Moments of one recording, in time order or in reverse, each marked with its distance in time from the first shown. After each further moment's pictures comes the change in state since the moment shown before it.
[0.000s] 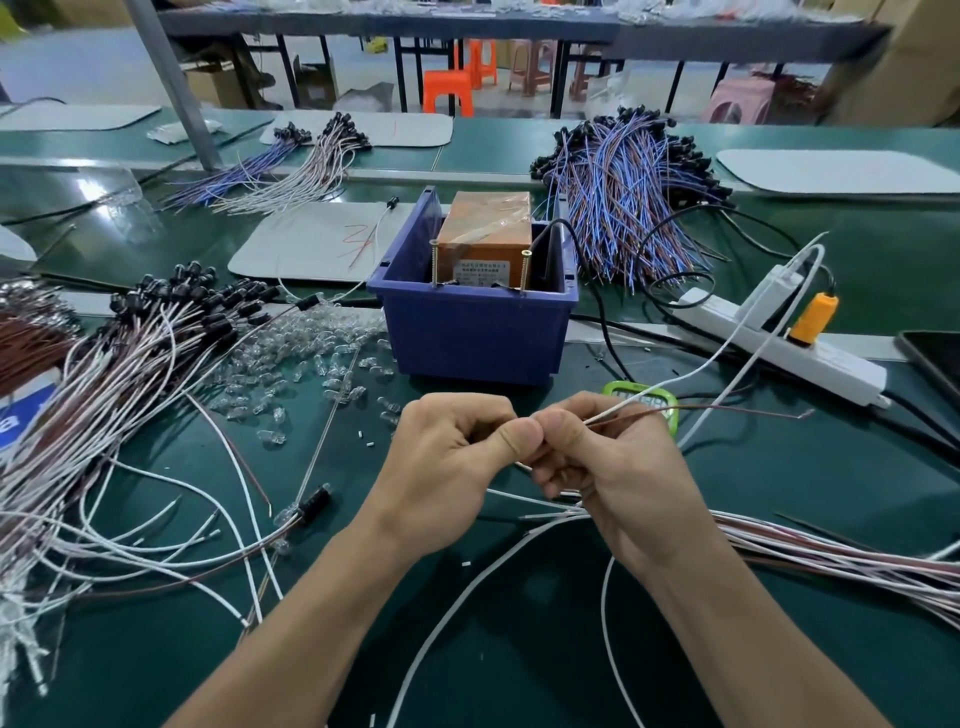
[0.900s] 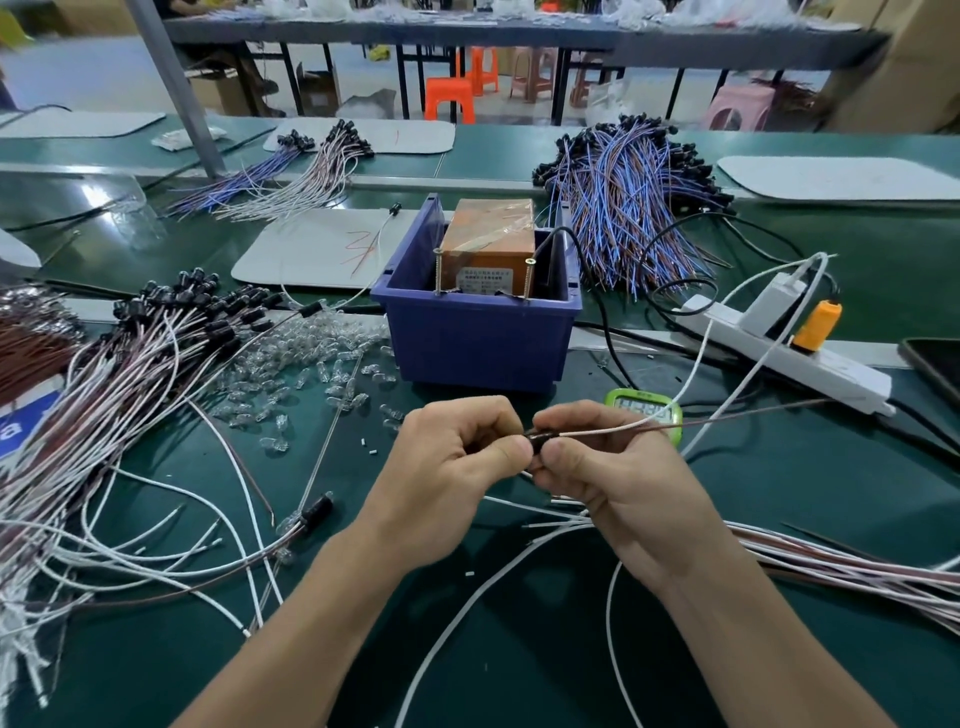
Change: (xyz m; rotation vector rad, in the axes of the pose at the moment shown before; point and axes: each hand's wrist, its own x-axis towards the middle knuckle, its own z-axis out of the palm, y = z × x) left_hand -0.001 0.001 -0.007 0.047 -0.042 -0.054; right_hand -0.001 -0.003 -0.004 0.095 0.000 0.114
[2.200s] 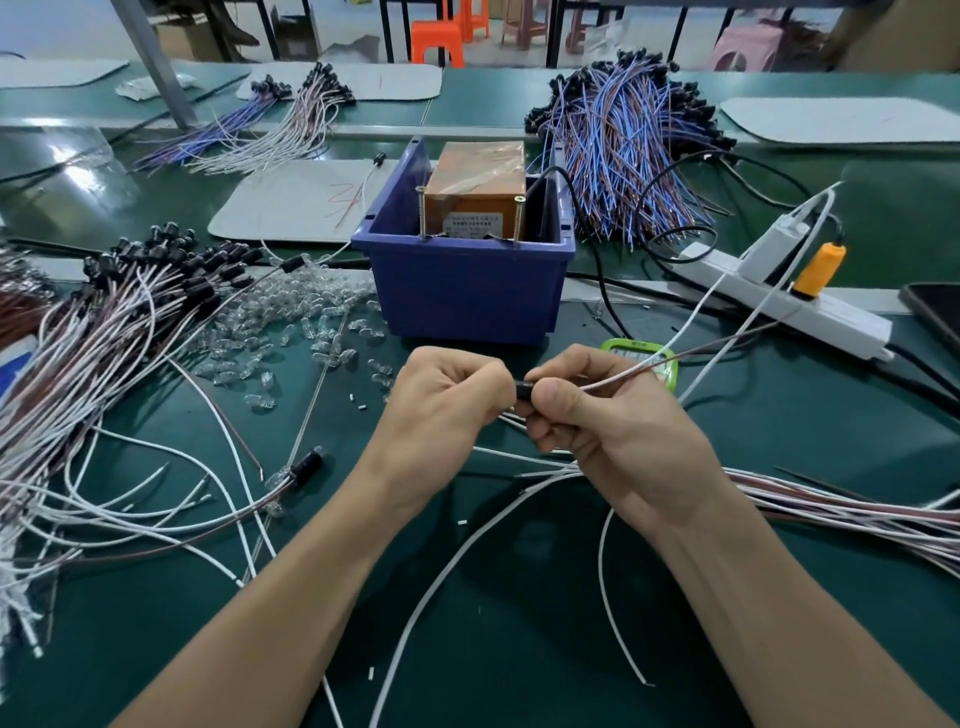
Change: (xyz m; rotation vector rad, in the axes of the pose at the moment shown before) left_hand 0.003 0.008 0.012 -0.128 0.110 -0.104; right_hand 0.000 -0.001 0.003 0.038 -0.055 -0.021
